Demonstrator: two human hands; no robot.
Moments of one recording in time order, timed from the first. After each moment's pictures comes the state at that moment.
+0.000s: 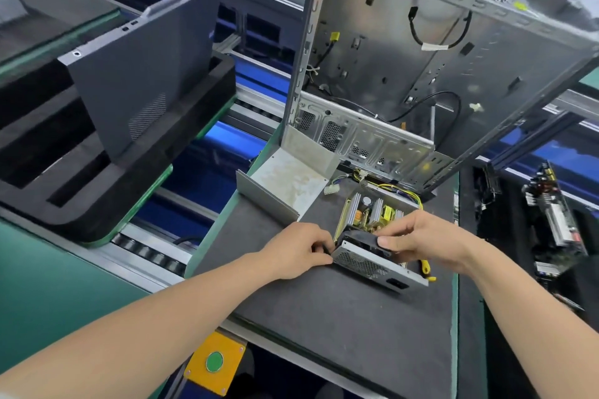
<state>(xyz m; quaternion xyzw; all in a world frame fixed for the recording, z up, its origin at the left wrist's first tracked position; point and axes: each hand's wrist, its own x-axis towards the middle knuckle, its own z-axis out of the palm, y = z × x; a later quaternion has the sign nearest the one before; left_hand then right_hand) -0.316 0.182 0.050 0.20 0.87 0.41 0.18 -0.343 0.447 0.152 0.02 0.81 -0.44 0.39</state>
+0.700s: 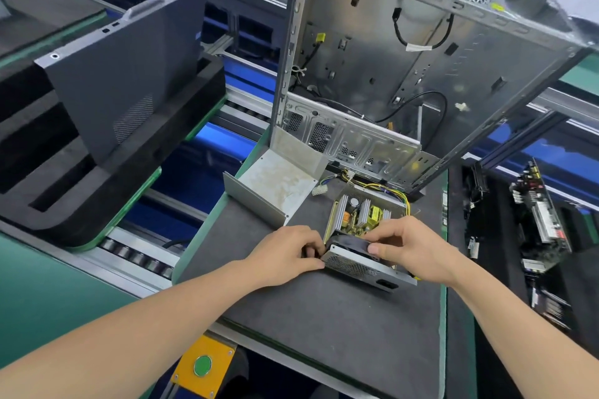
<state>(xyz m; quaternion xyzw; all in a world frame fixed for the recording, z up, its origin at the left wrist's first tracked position) -0.312 0.183 0.038 0.22 0.87 0.41 0.14 -0.330 0.456 0.135 -0.12 0.90 -0.34 0.25</state>
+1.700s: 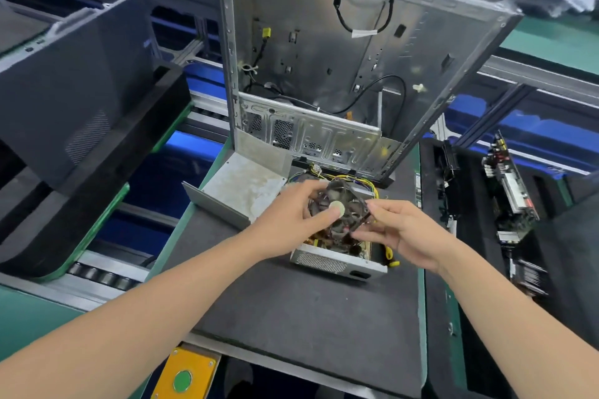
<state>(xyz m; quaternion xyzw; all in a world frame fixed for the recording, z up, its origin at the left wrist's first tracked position) -0.342 0.231 0.106 0.18 0.83 0.51 0.12 -0.327 0.490 0.132 0.01 0.66 -0.70 0.29</state>
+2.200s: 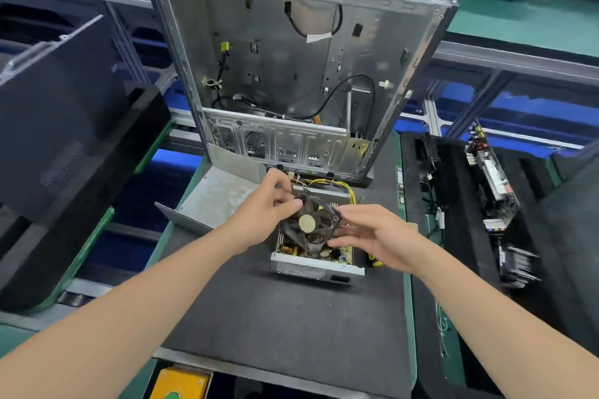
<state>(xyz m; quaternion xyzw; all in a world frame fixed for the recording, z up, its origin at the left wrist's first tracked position) -0.371 0.242 0.107 0.09 0.80 0.57 0.19 -0.326 0.495 0.121 -0.01 0.60 -0.74 0.30</state>
